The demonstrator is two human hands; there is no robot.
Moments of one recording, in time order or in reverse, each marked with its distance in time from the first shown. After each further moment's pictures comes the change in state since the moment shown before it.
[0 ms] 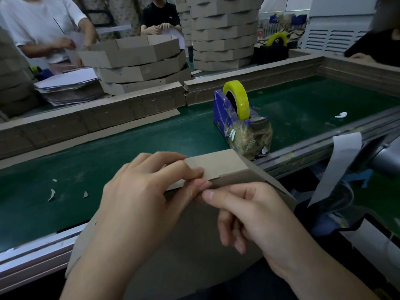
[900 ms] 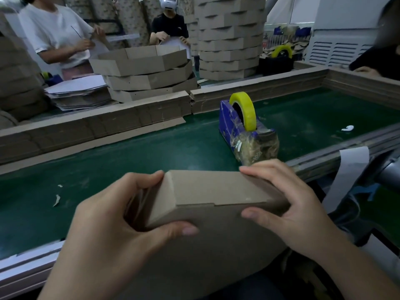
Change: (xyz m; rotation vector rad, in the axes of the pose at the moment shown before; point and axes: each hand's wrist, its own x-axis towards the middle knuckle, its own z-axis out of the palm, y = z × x) left_hand -0.022 -0.016 -0.024 -0.249 0.022 -0.263; right_hand 0.023 0.022 -0.063 -0.694 0.148 -0.739
